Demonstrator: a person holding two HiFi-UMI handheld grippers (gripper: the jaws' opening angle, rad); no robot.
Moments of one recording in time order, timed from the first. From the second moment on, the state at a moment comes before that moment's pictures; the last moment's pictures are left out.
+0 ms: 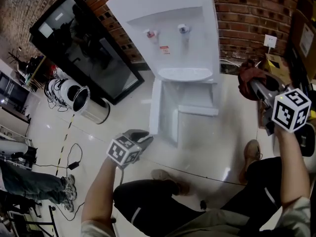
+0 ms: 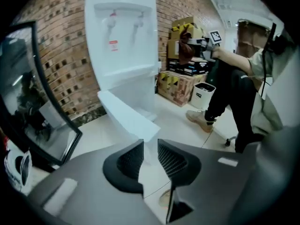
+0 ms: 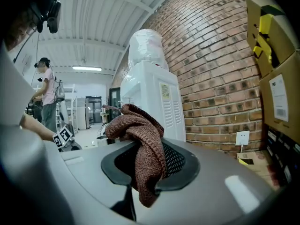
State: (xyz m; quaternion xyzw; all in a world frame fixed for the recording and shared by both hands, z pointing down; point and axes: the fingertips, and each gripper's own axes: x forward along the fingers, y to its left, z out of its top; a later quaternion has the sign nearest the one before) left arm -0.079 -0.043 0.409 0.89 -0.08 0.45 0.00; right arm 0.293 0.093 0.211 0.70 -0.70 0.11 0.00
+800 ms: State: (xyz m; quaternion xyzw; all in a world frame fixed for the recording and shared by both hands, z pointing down) left arm 0.152 -0.002 0.402 0.93 -0.02 0.34 -0.16; right arm 0.325 0.117 0.236 0.71 -0.69 0.14 0.04
